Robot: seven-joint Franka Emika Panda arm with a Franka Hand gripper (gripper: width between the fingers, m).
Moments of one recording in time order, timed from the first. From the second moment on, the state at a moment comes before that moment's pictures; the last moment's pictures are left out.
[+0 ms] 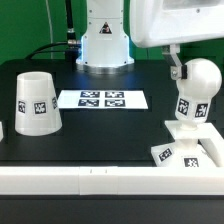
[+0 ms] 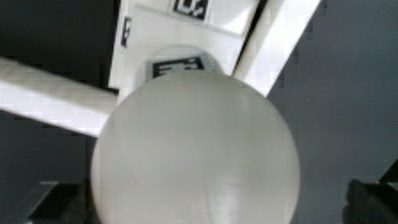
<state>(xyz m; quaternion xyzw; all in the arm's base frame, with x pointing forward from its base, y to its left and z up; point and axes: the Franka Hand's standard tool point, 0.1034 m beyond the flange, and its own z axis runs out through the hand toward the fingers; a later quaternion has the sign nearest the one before) 0.611 0.104 0.140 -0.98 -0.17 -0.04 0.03</state>
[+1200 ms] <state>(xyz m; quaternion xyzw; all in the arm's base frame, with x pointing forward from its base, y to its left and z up) 0.616 0.097 0.125 -0.98 -0.19 -0.01 0.04</state>
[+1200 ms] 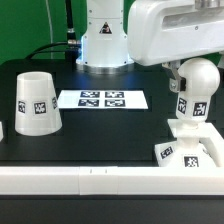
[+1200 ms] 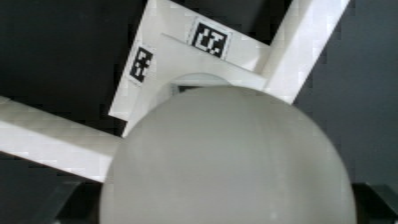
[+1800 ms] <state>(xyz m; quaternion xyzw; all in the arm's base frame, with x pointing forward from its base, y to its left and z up) 0.617 0.100 0.127 -0.99 -0.10 -0.02 0.04</state>
